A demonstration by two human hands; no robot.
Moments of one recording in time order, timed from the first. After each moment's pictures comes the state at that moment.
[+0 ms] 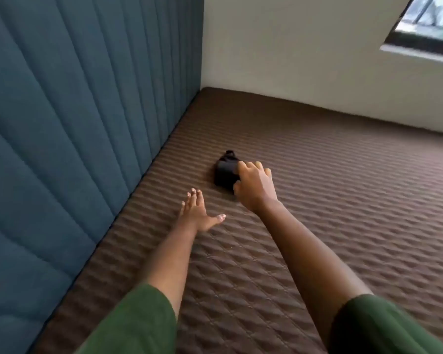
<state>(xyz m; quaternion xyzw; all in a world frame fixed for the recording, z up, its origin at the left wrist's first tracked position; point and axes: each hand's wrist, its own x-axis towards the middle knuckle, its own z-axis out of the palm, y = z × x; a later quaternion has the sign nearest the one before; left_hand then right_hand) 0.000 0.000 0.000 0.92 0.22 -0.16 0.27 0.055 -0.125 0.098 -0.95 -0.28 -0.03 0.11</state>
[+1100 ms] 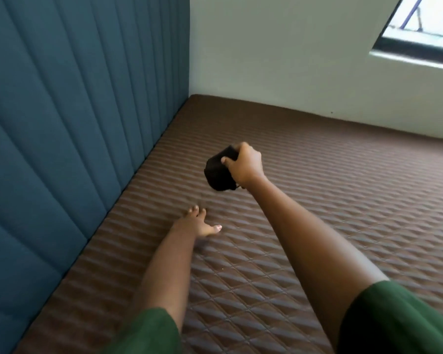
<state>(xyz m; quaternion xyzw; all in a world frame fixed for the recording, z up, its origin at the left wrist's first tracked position) 0.047 0.001 -0.008 0.92 0.19 -0.27 0.23 0.121 -0.098 0.117 -0.91 -0.11 0.08 0.39</state>
